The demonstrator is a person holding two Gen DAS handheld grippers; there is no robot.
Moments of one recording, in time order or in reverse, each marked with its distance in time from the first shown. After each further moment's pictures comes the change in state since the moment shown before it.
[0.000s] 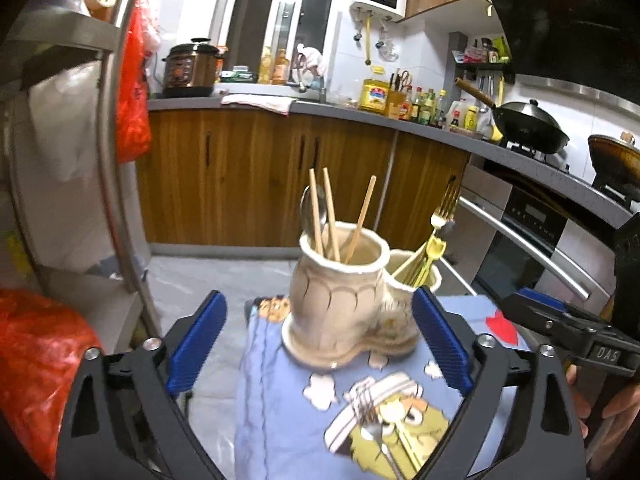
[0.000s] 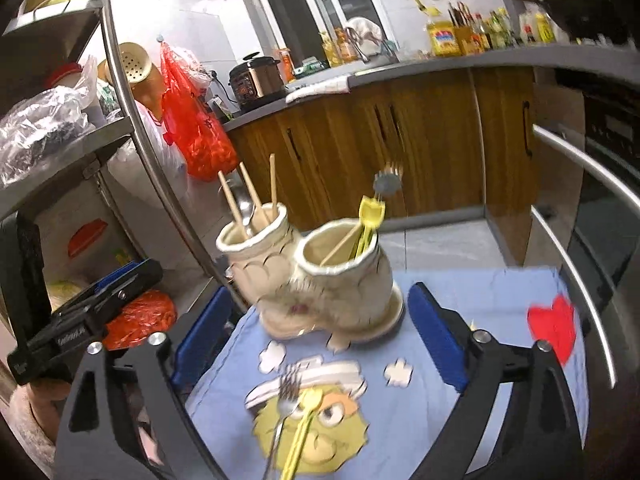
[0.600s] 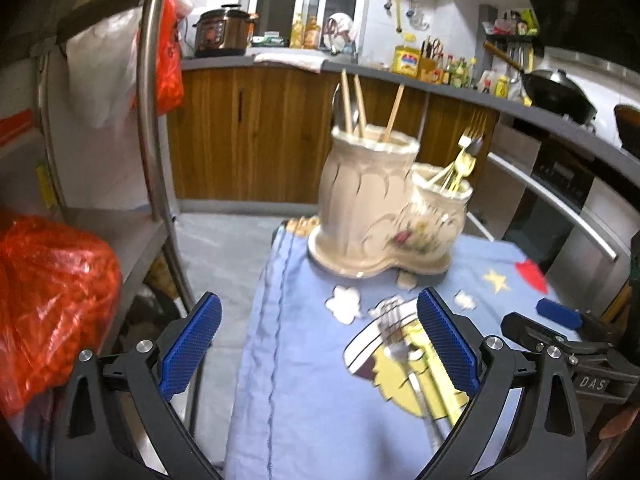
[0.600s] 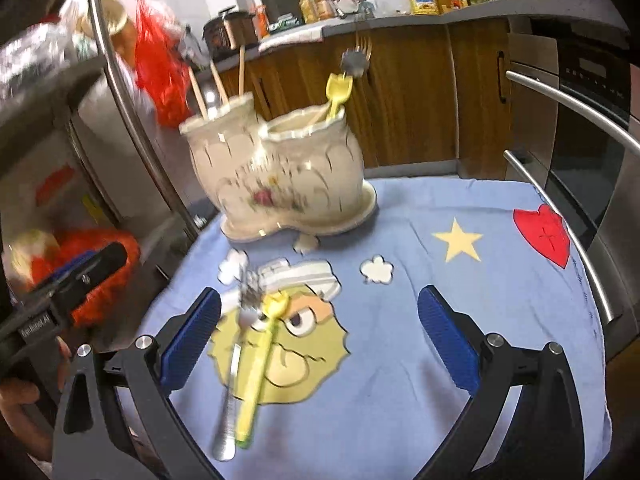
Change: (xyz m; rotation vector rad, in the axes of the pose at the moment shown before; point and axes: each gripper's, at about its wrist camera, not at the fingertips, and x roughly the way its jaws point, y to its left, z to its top) left arm 0.007 0.003 -0.077 -0.031 0.116 0.112; right arm 0.020 -0.005 -0.085 -0.039 0.138 -0.144
